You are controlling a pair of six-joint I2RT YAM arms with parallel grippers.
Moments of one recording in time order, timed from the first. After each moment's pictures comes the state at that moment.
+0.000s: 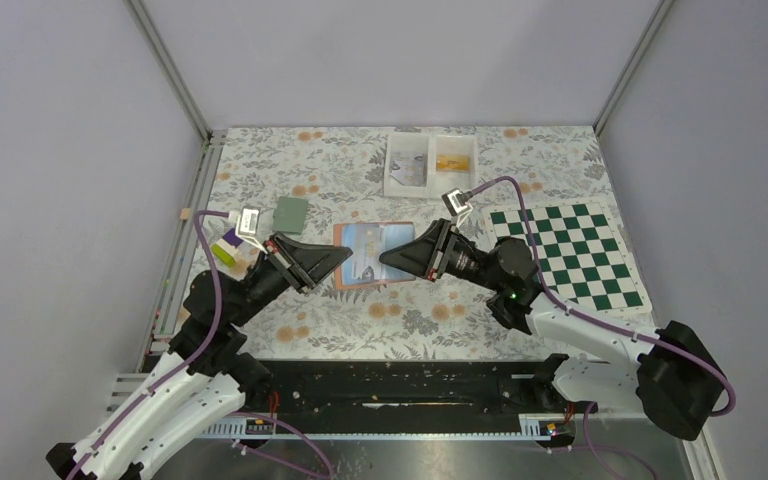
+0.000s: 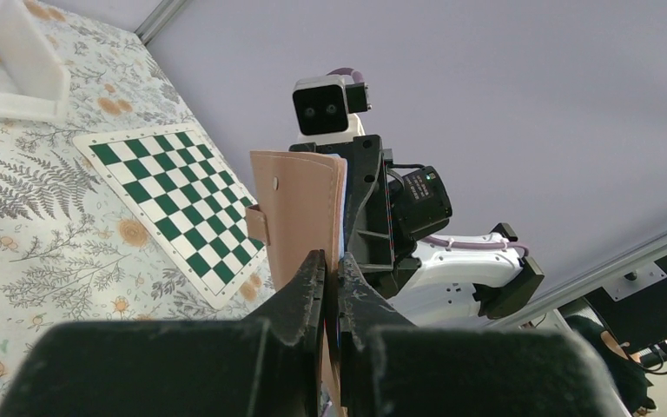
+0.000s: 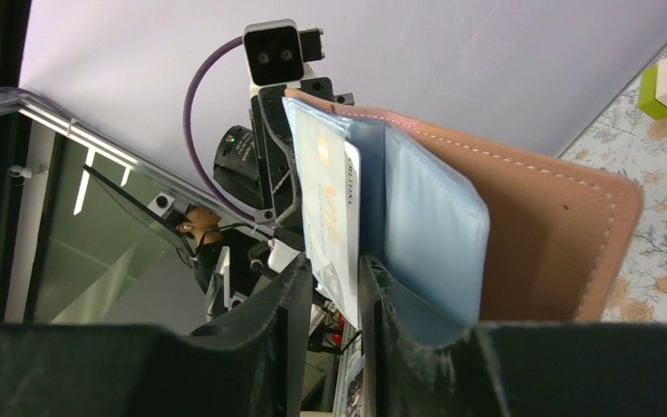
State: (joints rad) left arm -0.68 0.48 0.58 0.13 0.23 -0.98; right arm 0.81 1.13 0.56 0.88 -0.47 1.25
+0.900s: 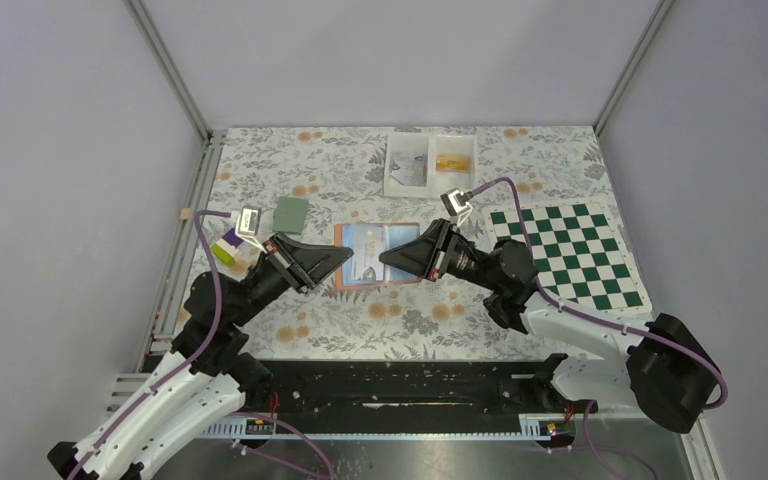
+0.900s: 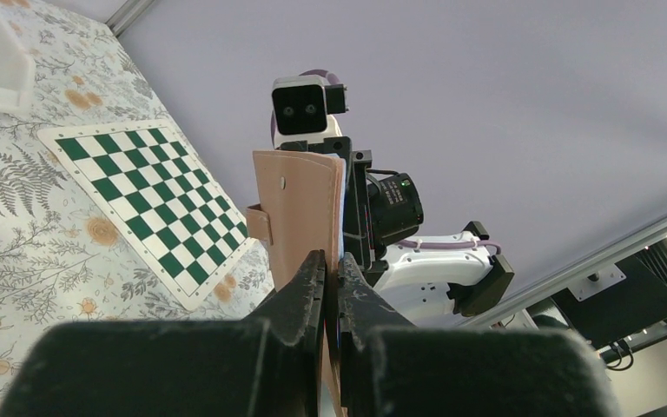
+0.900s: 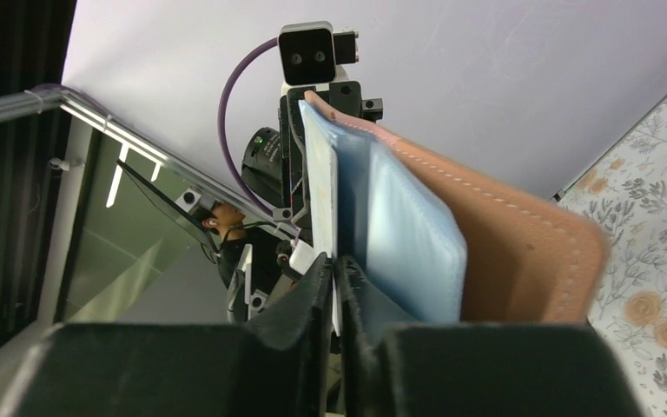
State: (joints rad) left arm -0.68 0.48 0.57 0.18 0.25 -1.04; right arm 0.80 1.17 0.54 1.04 -0.48 1.32
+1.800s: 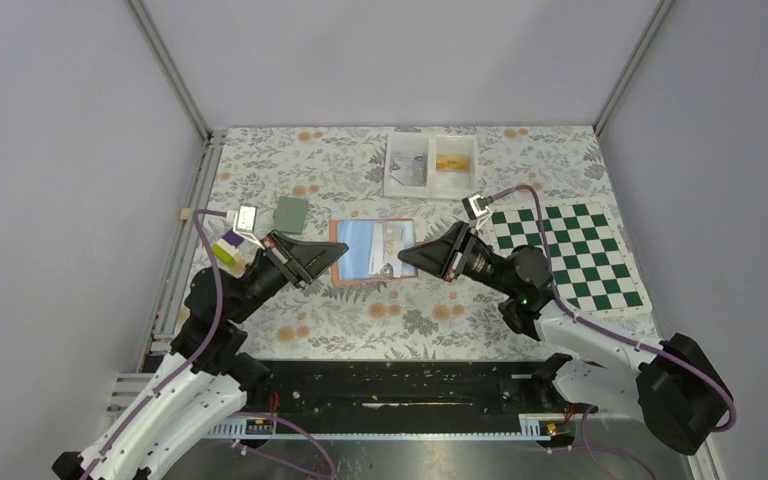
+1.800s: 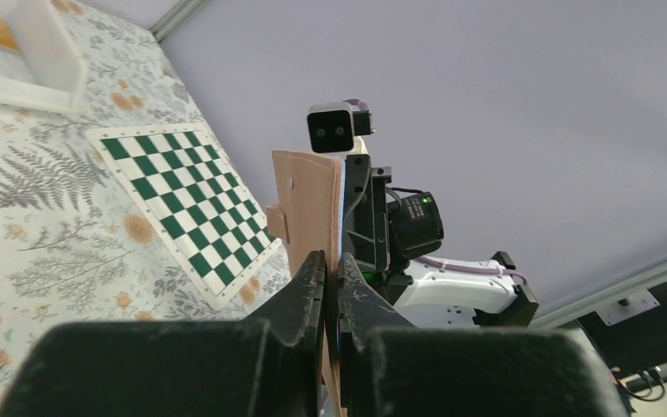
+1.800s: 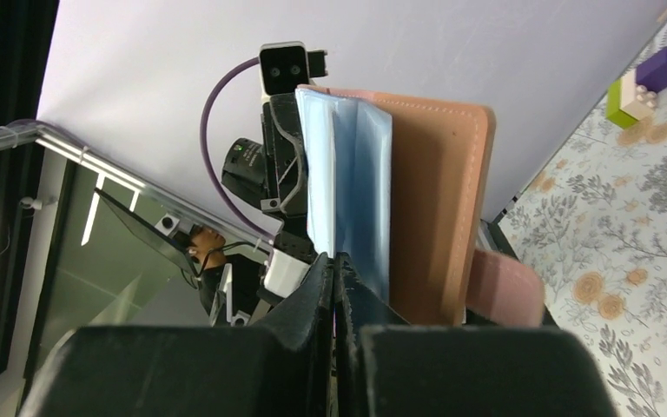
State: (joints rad) left arm -0.60 0.48 0.56 0.14 0.27 -1.05; right arm 0.72 1.08 0.46 0.99 -0.49 1.33
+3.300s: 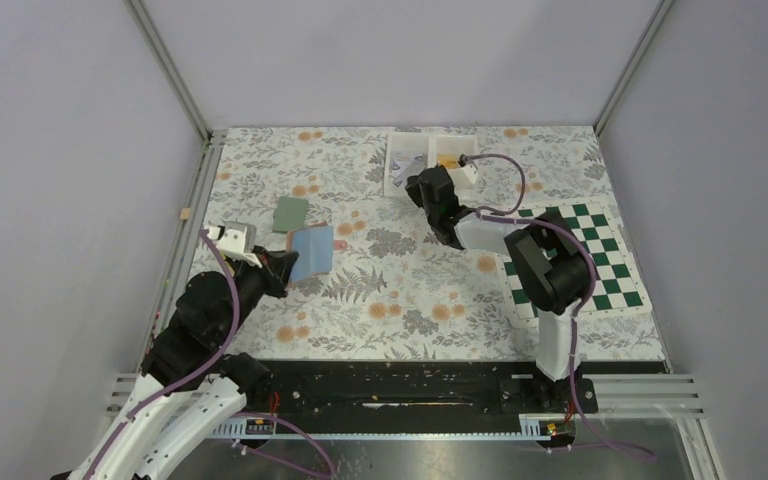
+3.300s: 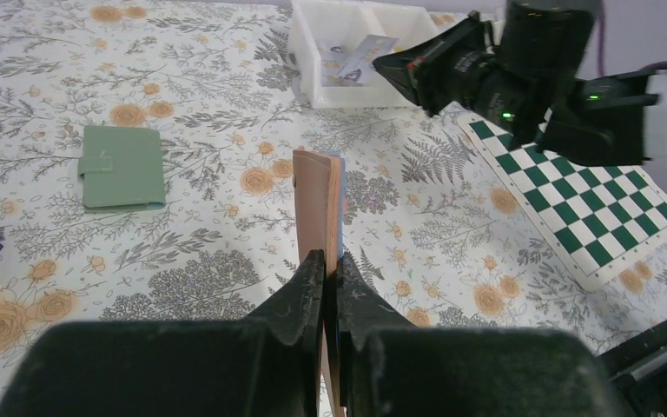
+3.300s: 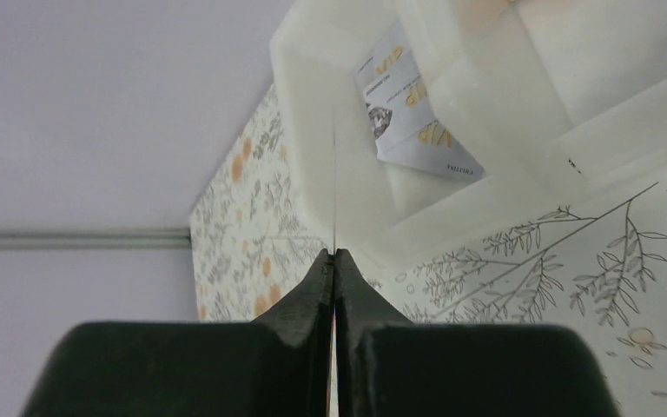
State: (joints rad) left arm -0.60 0.37 0.69 -0.47 -0.18 -0.31; right arm 0.58 1.95 1.16 0.41 0.41 1.12
